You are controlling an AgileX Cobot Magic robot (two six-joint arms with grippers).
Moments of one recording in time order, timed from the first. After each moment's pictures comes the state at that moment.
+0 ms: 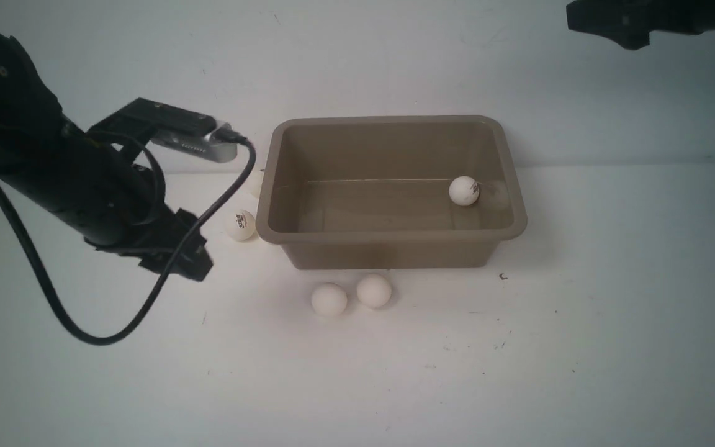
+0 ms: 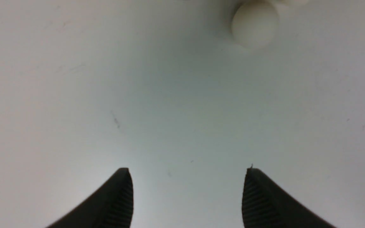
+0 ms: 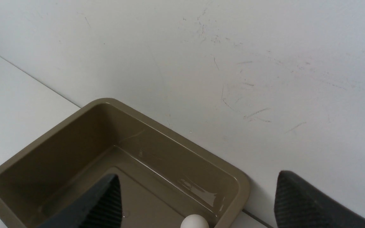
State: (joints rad) right arm -0.05 1.71 -1.57 1.08 0.85 -1.23; left arm -0.13 1.59 -1.23 -0.38 0.97 0.52
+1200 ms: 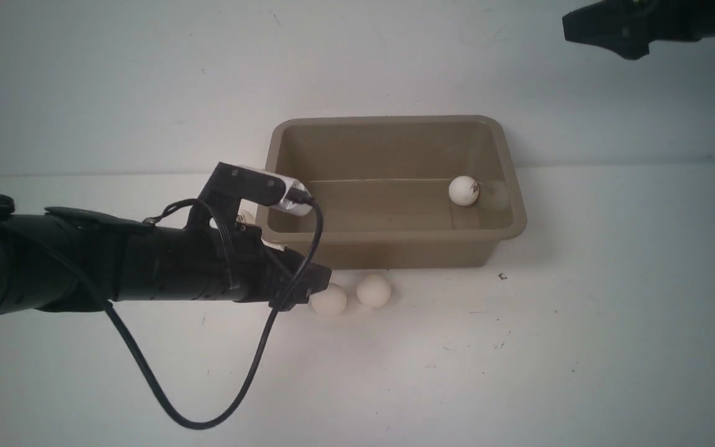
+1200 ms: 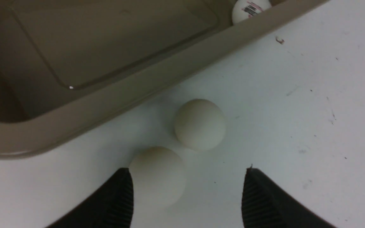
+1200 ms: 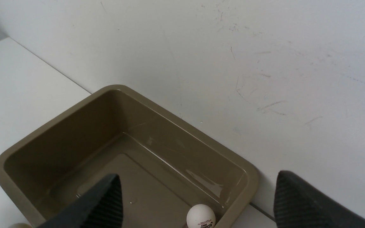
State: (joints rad) right arm -0.05 1.71 -1.57 1.06 0.89 -1.25; left arm -0.24 1.74 -0.87 -1.66 0.46 1.70
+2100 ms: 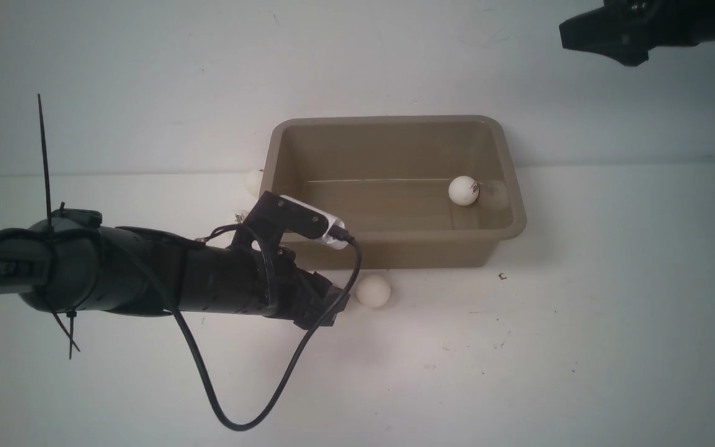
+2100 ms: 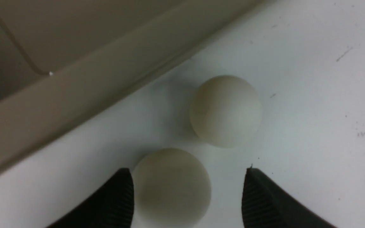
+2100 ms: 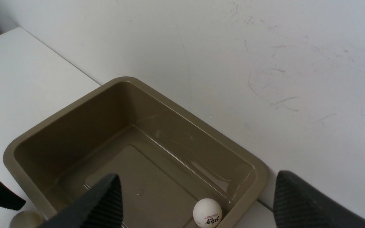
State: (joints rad) right arm -0.05 1.71 -1.57 1.05 0.93 -1.27; left arm -0.31 1.90 -0.95 -1.71 0.39 1.83
